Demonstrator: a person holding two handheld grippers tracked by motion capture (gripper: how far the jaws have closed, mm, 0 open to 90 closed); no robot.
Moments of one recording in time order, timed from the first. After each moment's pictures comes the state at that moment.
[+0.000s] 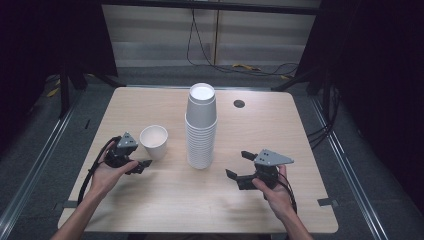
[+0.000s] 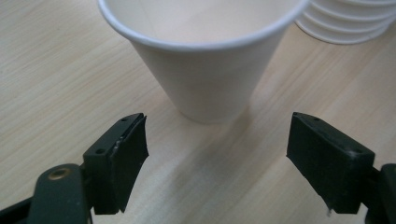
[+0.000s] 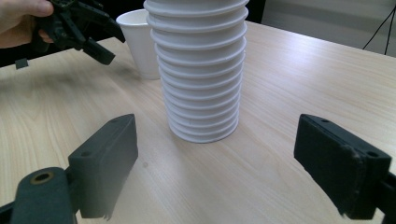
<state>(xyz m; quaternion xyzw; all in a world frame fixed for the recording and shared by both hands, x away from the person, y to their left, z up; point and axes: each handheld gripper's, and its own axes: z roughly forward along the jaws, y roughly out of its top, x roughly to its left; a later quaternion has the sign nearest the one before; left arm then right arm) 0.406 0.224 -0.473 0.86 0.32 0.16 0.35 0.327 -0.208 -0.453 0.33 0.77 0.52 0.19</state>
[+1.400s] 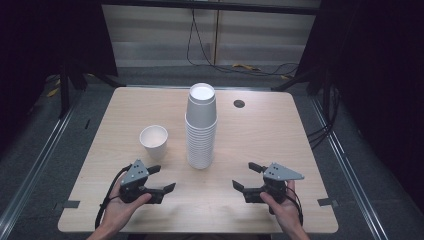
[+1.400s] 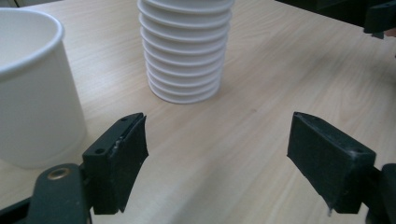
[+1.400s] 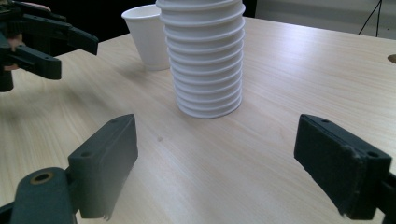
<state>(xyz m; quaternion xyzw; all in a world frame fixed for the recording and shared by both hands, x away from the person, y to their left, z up) 0.309 0.170 -0.474 0.80 0.29 0.12 0.51 0.291 -0.223 -0.465 0.35 0.75 0.53 0.19</state>
